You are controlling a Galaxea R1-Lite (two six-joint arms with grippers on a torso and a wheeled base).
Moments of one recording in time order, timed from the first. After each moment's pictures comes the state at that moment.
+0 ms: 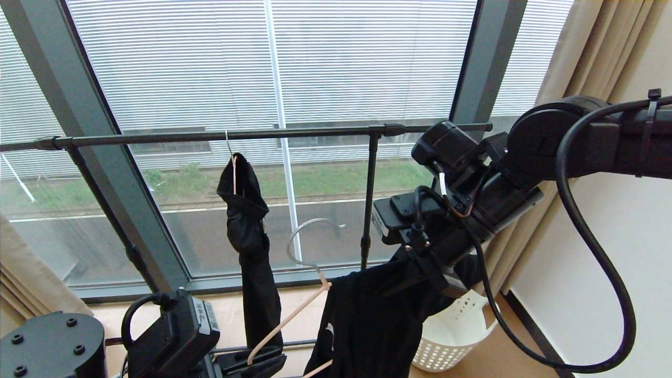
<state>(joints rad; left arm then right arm) -0.72 1.45 -0.12 -0.97 -0.23 0.10 0.62 2.01 -1.76 0.96 0.56 -1.05</state>
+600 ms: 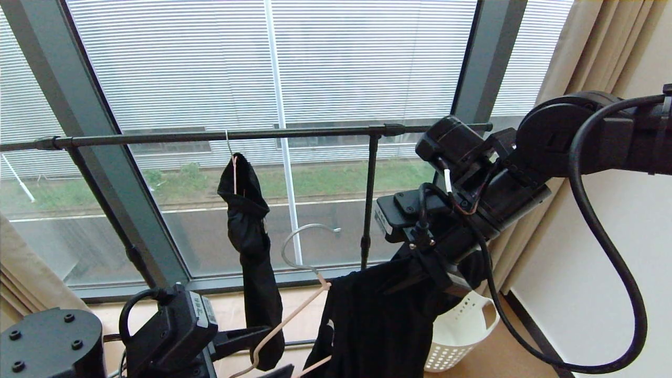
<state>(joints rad) -0.71 1.45 -0.12 -0.97 -0.22 0.10 0.62 1.99 -1.76 0.96 0.55 -1.05</state>
